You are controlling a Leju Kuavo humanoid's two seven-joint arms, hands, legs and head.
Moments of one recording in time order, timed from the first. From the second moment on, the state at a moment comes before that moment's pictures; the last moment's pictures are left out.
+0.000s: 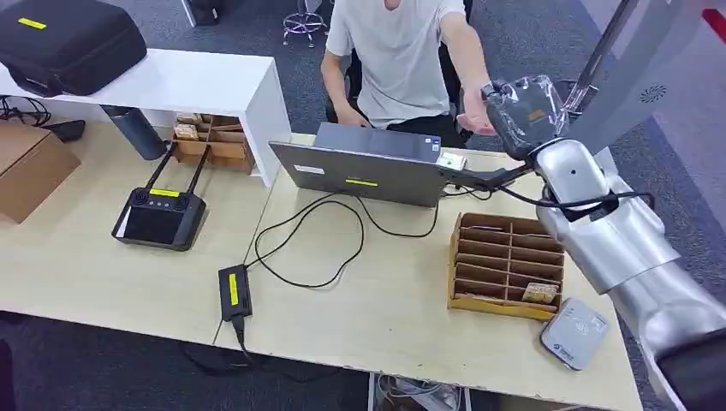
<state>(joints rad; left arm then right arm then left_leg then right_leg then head) -0.08 0.08 -1.45 -0.27 0.67 0.03 0.03 -1.04 -0.26 0.82 -0.90 1.24 -0.35 -0.01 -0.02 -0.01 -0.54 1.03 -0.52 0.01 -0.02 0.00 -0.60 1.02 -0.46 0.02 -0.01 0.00</state>
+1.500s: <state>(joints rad) -0.06 0.08 -1.38 -0.27 0.58 0.01 0.04 -1.06 -0.30 0.86 -1.10 1.03 -0.09 -0.02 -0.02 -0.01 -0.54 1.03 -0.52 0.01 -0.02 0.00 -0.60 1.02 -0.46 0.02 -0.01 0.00</state>
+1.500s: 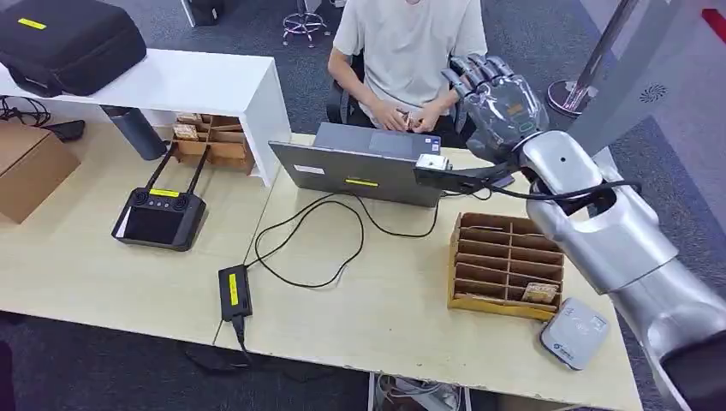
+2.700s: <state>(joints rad) -0.05 0.07 -1.35 -0.28 0.57 0.04 0.05 -0.91 -0.44 0.91 -1.30 0.81 0.08 0.02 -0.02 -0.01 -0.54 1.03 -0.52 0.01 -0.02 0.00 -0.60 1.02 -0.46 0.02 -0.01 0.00</state>
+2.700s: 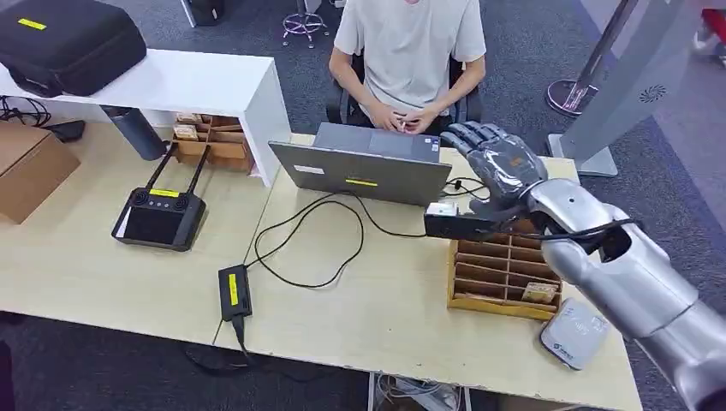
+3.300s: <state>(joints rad) -0.05 0.07 -1.34 -0.28 0.58 0.05 0.06 -0.79 -0.50 0.88 -1.37 0.81 0.05 0.03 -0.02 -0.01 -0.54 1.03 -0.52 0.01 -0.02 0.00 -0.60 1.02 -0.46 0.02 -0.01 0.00</state>
